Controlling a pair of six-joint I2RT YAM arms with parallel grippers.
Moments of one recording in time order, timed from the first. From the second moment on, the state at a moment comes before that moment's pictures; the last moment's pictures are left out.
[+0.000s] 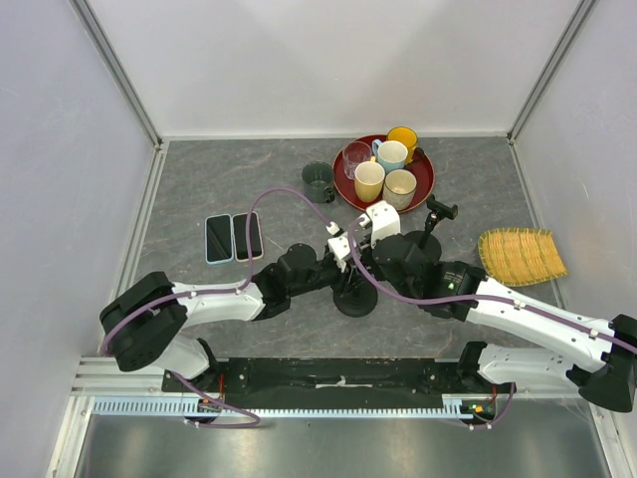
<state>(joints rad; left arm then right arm) -0.96 1.45 0.62 0.63 0.19 -0.07 1.05 1.07 0.94 -0.45 0.57 0.23</state>
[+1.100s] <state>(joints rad) -1.03 1.37 0.58 0.56 -0.17 -0.32 1.05 1.12 0.99 -0.52 0.69 0.56</state>
